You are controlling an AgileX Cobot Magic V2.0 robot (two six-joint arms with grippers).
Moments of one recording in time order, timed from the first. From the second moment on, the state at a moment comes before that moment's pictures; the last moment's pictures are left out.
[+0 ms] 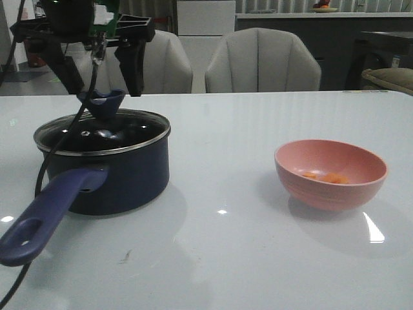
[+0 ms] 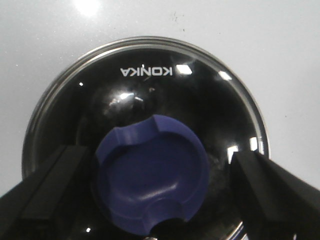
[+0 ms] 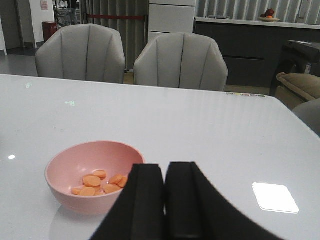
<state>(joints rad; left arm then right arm) -0.45 1.84 -1.62 0.06 0.99 -0.33 0.13 -0.01 0.03 0.00 0.03 0.01</state>
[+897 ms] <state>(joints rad) -0.45 1.90 -1.64 0.08 1.03 -0.38 0.13 -0.01 0.03 0.00 0.03 0.01</state>
